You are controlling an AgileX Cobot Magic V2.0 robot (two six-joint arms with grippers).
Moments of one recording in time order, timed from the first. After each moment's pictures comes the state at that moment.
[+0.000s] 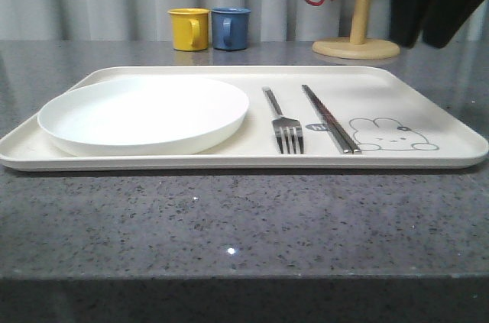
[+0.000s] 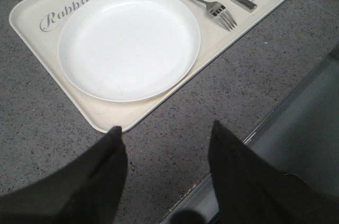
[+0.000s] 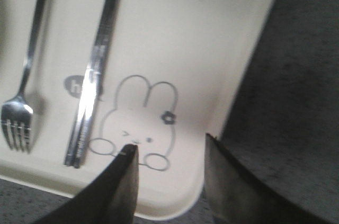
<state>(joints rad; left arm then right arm) -0.79 0.68 -0.89 0.10 0.96 -0.03 0.29 1.57 -1.47 0.04 1.23 0.11</state>
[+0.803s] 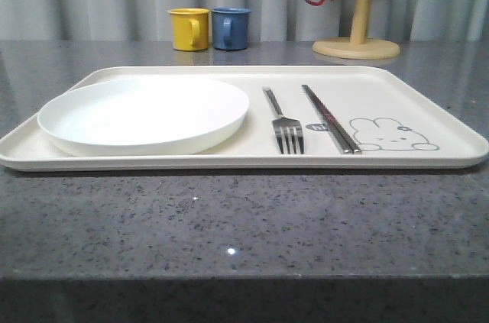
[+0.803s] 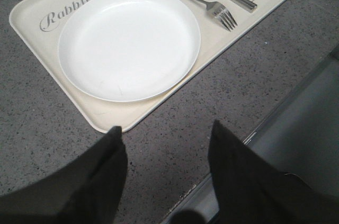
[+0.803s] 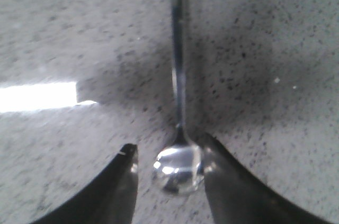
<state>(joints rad) -0.79 0.68 -0.89 0.10 0.96 -0.03 -0.15 1.71 -1.46 -0.05 1.22 0.01</state>
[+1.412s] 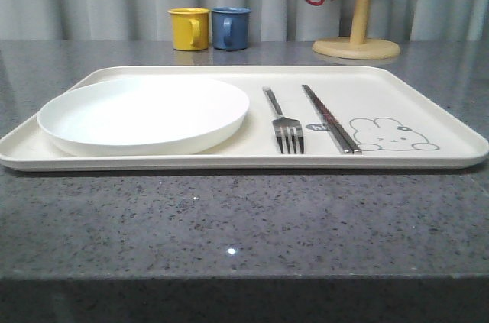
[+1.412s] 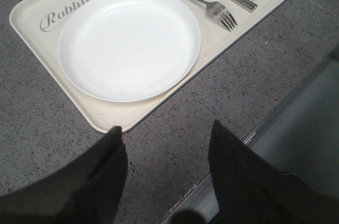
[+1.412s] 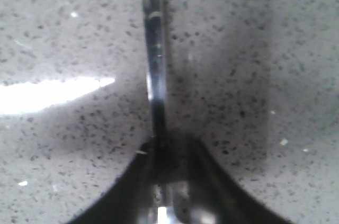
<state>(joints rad) -0.79 0.68 -0.89 0.10 0.96 -0.03 -0.16 1.81 -1.46 -0.05 1.13 -0.01</state>
